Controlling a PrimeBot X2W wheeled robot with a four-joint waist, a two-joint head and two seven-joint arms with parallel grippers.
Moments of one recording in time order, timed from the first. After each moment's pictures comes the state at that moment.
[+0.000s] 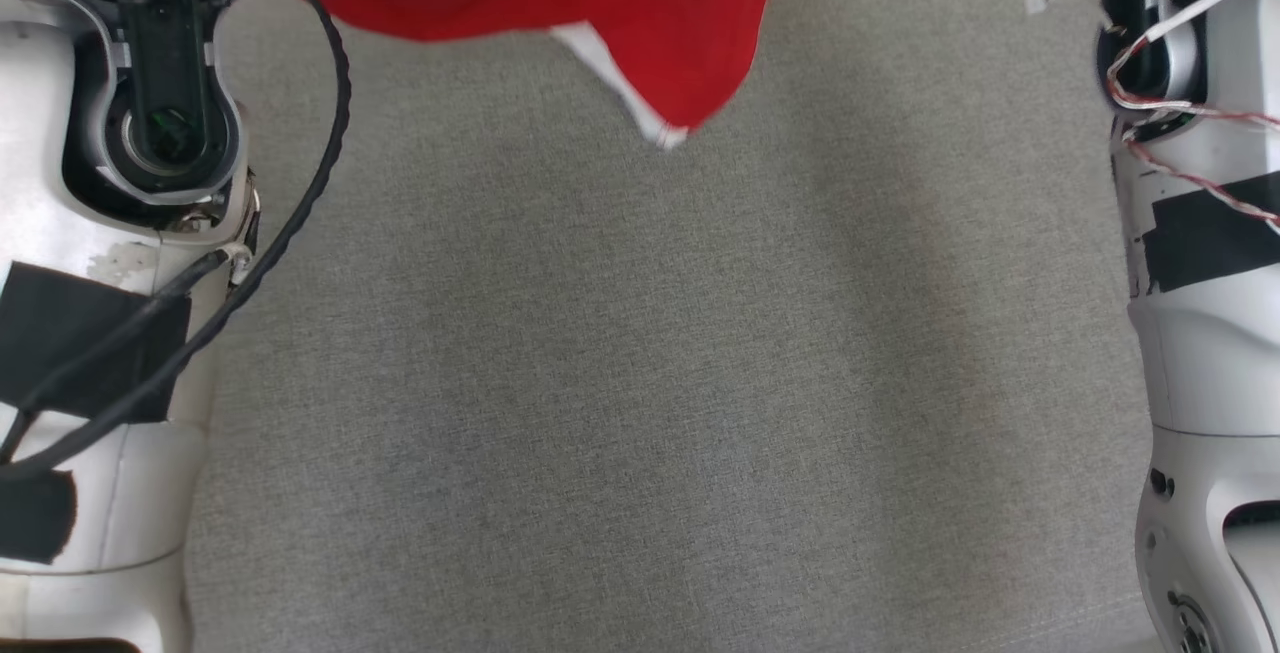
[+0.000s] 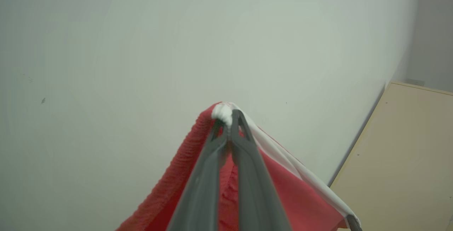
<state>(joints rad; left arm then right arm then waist) -1.10 0.25 -0.26 0.29 -1.14 -0.12 -0.26 -1.13 -0.22 0.11 0.41 0.22 0.13 -0.25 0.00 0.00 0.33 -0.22</state>
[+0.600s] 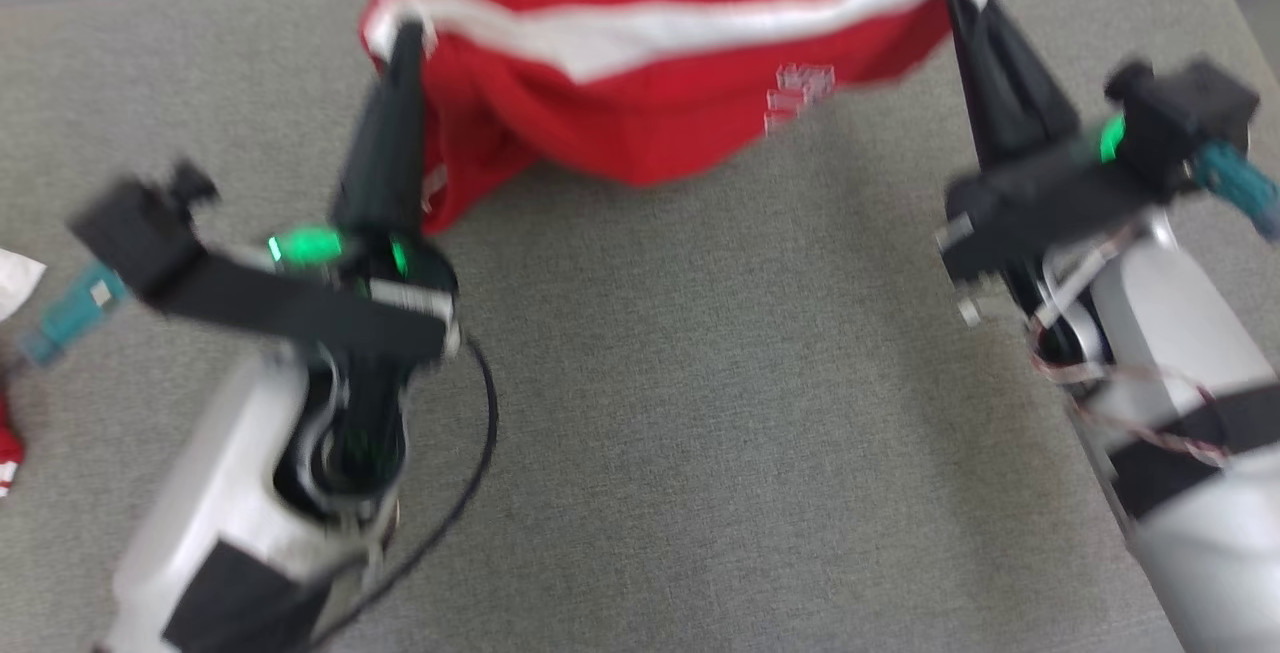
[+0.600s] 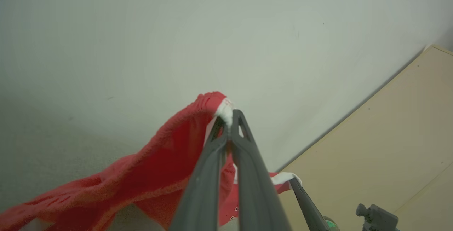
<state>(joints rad) -0.69 0.26 -0.44 0.13 -1.22 -0.13 -0.26 -0.77 -0.37 0.31 0.35 0.39 0.13 -0.17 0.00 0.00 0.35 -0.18</state>
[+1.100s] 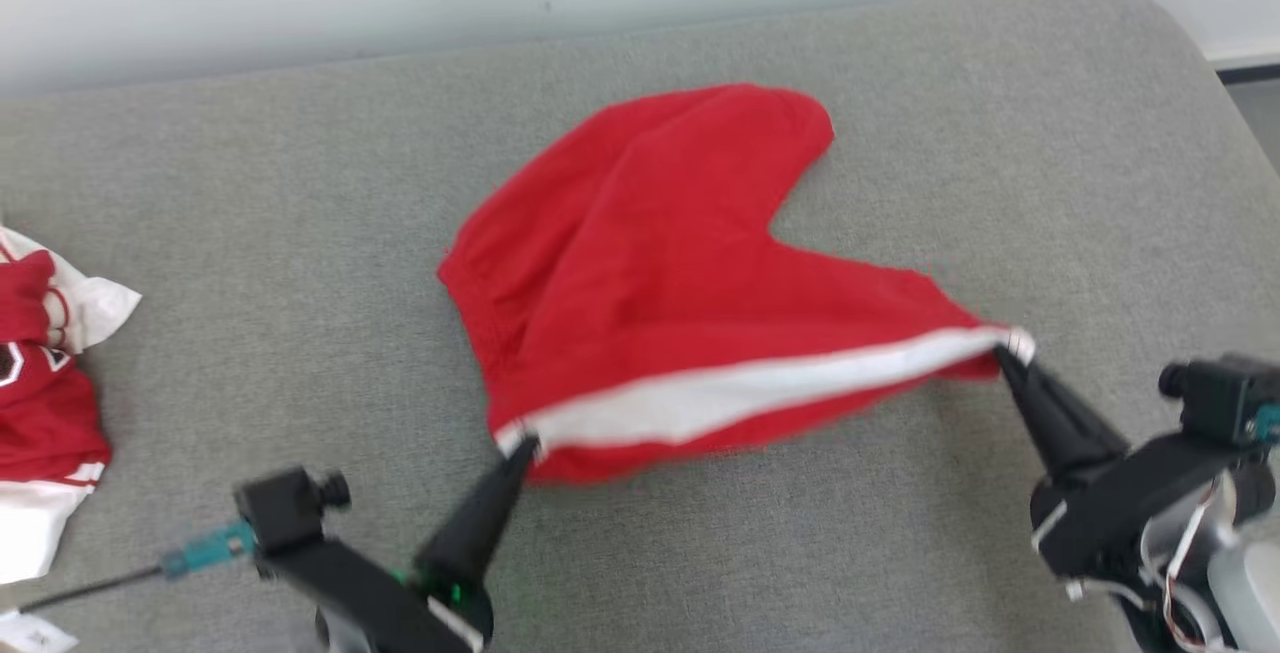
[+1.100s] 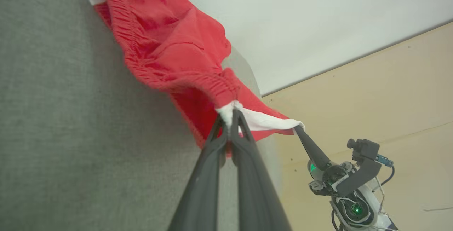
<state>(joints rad) -0.28 0.44 -0.62 0.00 -1.41 -0.13 -0.07 -0.15 -0.48 0.12 0.02 0.69 0.13 0.17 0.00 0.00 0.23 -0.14</state>
